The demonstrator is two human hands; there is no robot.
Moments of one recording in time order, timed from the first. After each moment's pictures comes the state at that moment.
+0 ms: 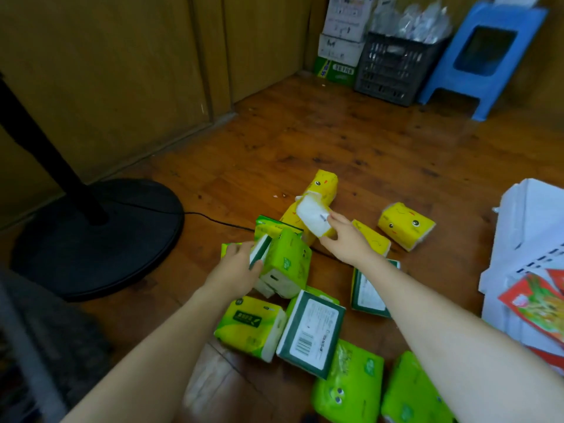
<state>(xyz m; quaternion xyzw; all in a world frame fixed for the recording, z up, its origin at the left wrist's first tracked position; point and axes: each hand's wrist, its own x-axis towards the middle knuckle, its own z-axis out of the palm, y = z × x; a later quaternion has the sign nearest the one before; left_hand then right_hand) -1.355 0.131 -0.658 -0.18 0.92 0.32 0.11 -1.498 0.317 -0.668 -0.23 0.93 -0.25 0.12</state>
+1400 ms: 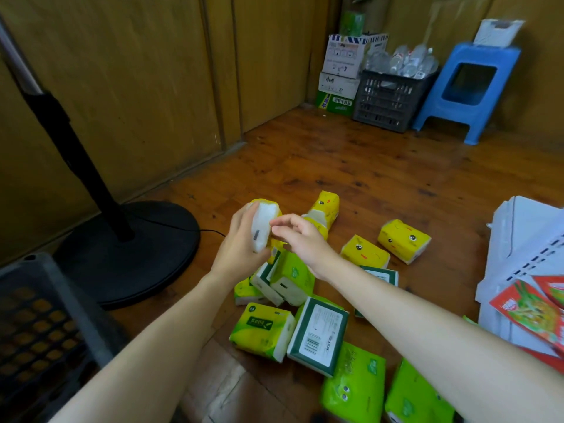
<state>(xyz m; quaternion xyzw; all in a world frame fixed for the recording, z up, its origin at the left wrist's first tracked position) -1.343 0.119 -0.605 -0.07 0.92 0.36 -0.17 -1.406 0.246 -0.585 -0.20 0.72 -0.62 0.23</state>
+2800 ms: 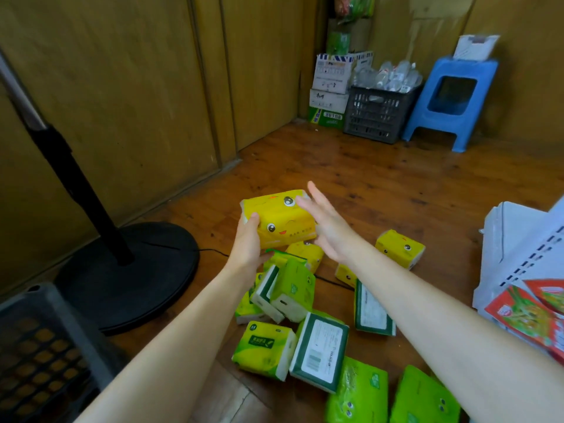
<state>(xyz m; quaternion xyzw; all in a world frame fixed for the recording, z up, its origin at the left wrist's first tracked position) -1.360 0.151 -0.553 -0.26 0.57 0.77 -0.12 -1.442 0.269 -0.544 -0.13 0.65 -0.70 0.25</state>
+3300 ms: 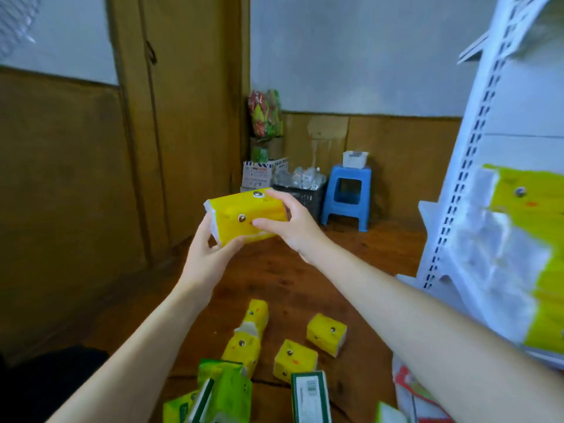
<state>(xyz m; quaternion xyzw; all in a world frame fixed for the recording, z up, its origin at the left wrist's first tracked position) -1.373 0.189 -0.375 0.06 0.67 0.70 -0.22 -1.448 0.330 -0.342 -0.27 0.76 -0.60 -0.03</state>
